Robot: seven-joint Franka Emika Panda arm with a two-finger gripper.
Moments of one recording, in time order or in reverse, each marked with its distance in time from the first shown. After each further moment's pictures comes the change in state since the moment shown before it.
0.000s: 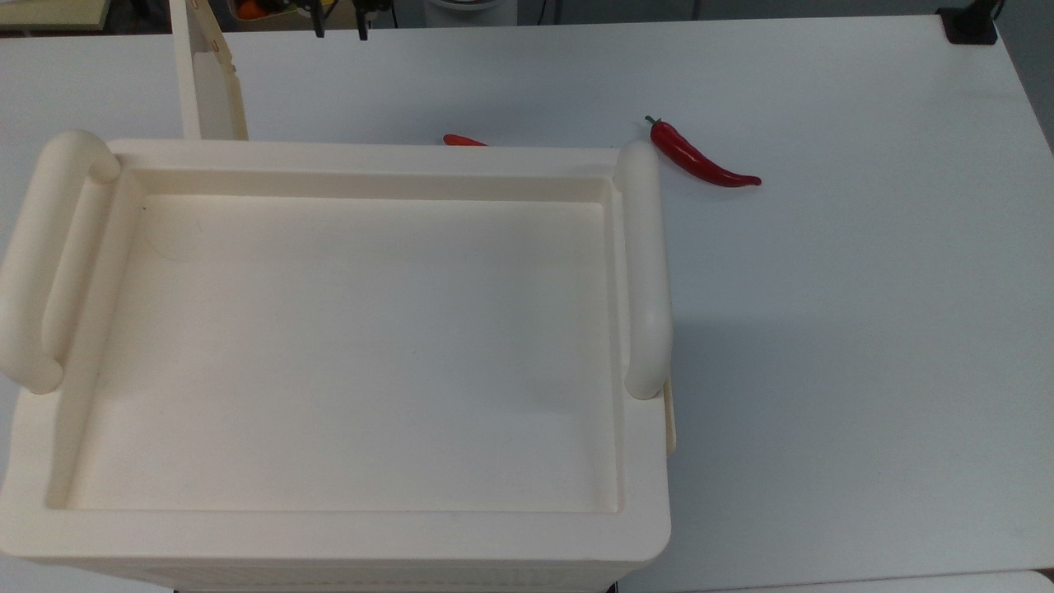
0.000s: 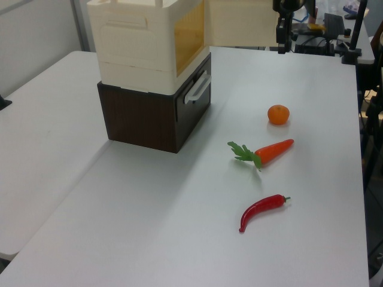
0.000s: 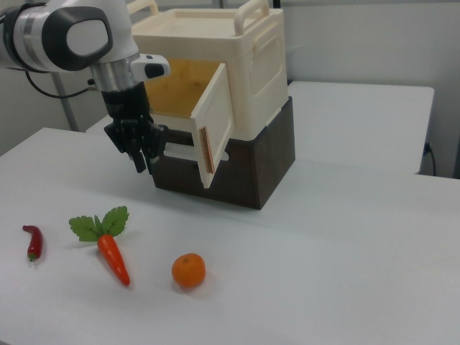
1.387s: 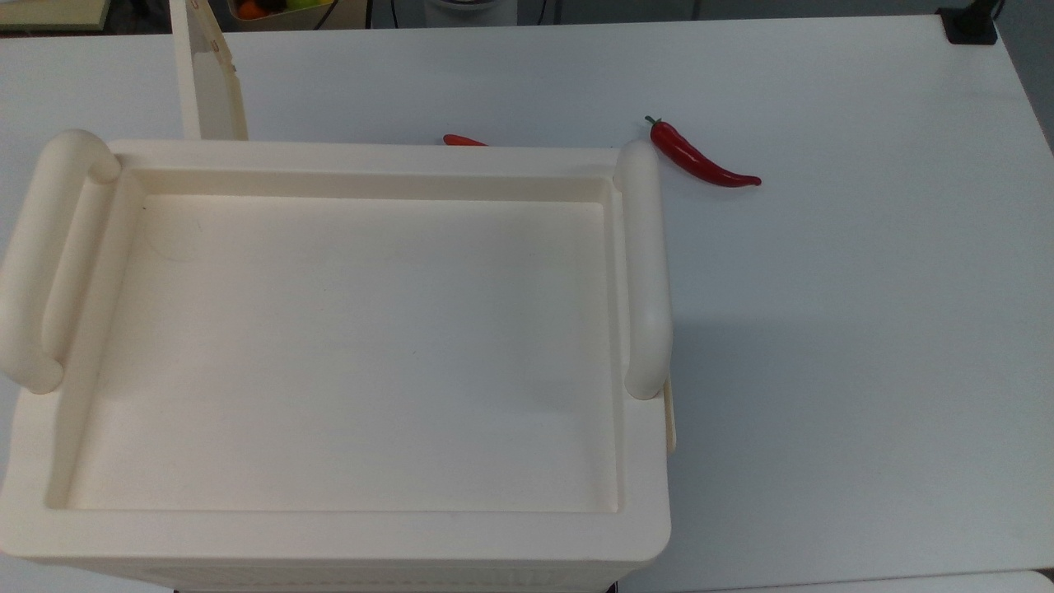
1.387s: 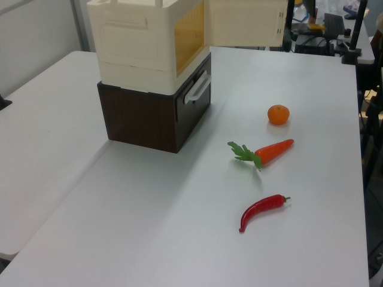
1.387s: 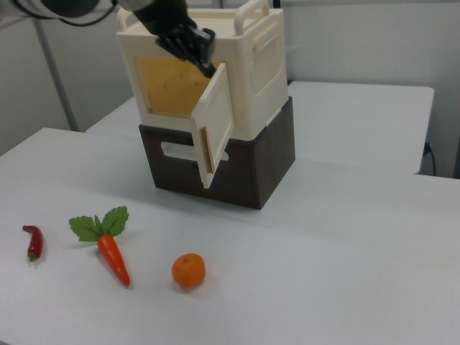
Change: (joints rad) arm -0.036 0.020 -0.139 0.258 0.019 0.310 0.042
